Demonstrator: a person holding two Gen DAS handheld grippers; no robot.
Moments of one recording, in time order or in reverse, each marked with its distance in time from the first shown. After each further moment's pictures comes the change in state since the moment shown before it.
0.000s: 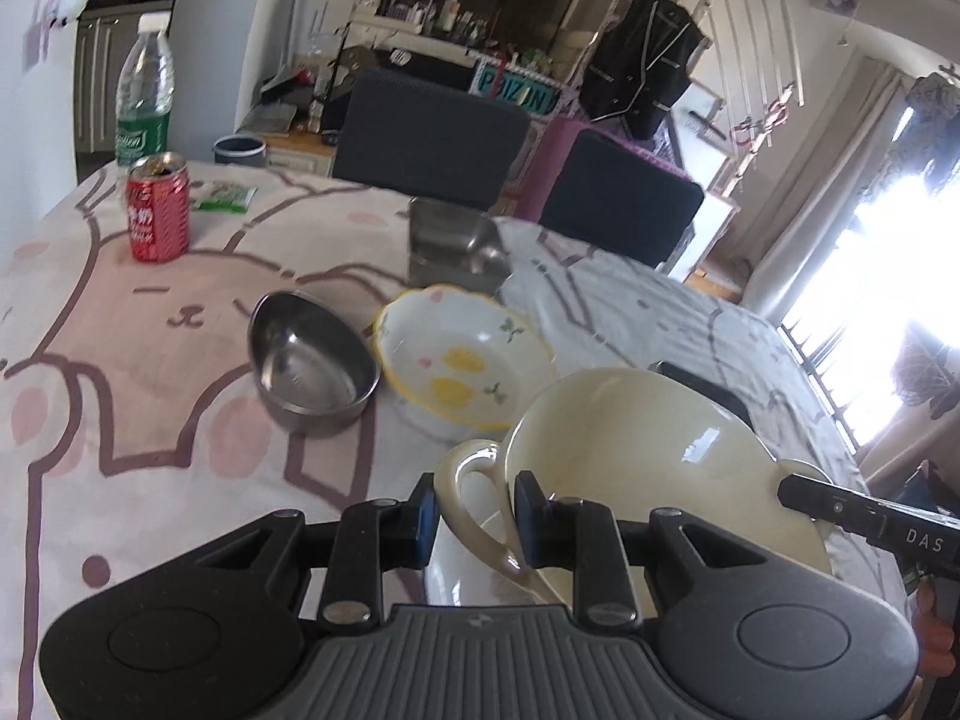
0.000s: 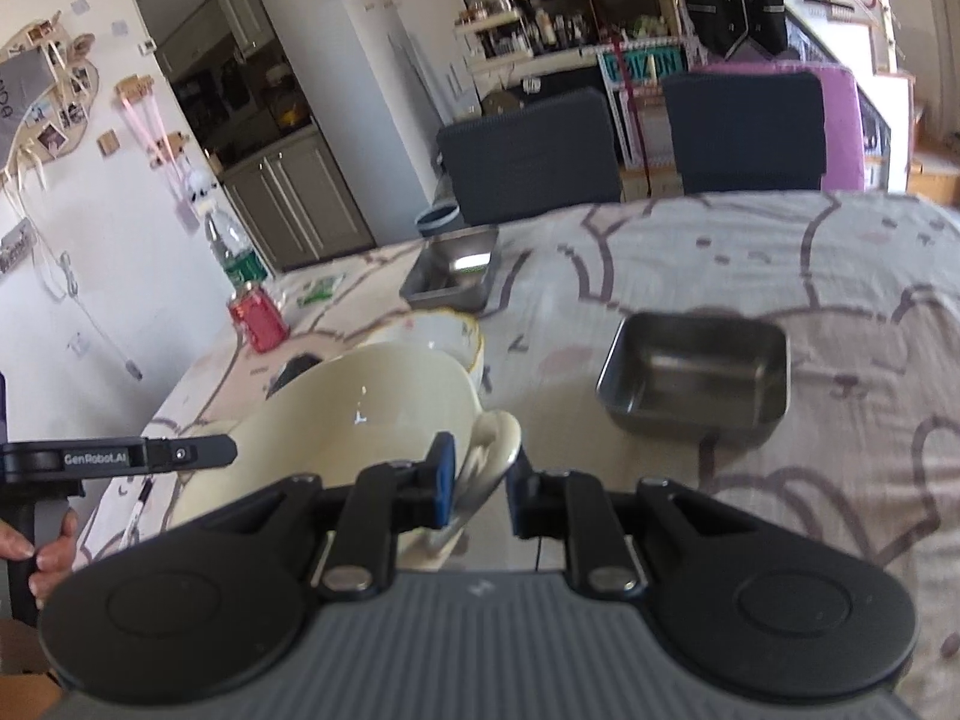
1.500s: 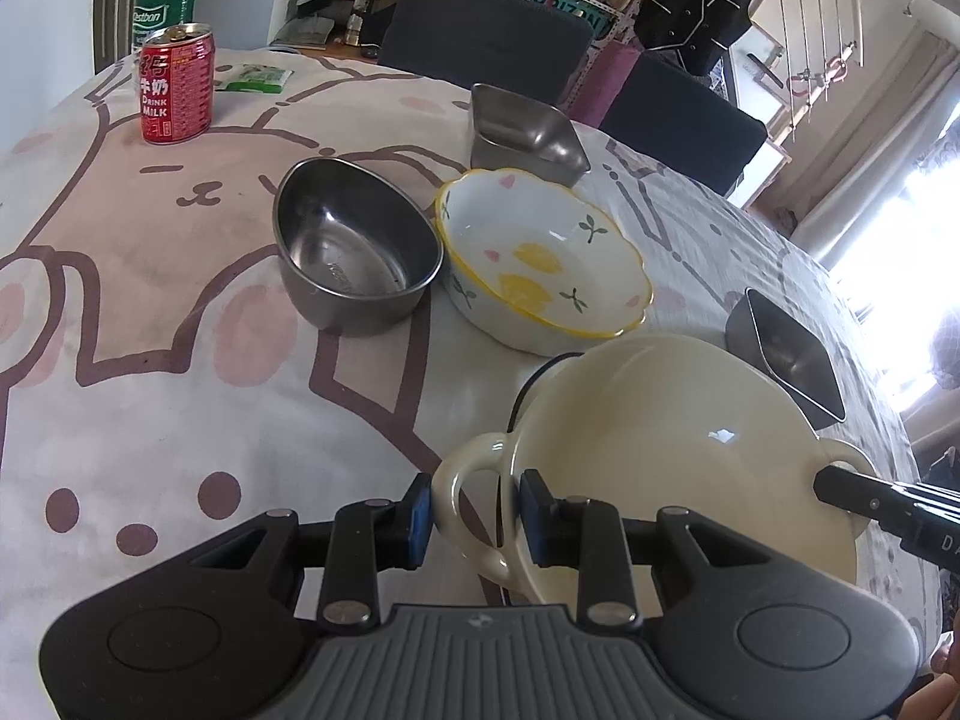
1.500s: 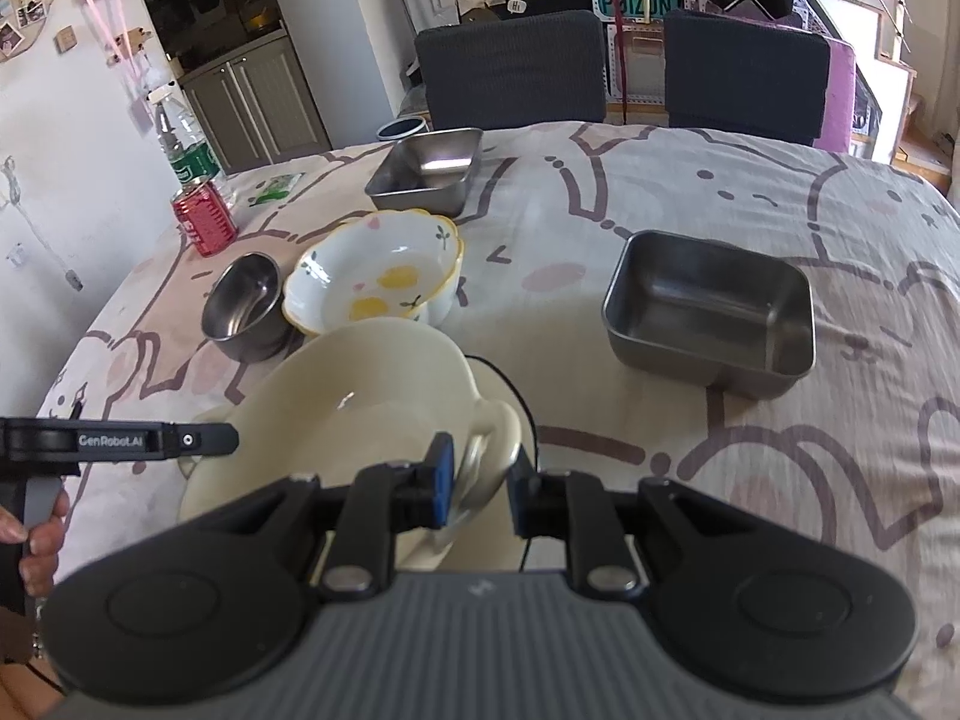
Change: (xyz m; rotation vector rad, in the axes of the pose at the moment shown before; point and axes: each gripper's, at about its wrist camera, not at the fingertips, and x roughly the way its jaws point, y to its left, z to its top) left arm 0.058 0.028 -0.018 -0.061 0.159 0.050; right arm 0.058 0.020 -0.007 -0.074 0.172 -0.126
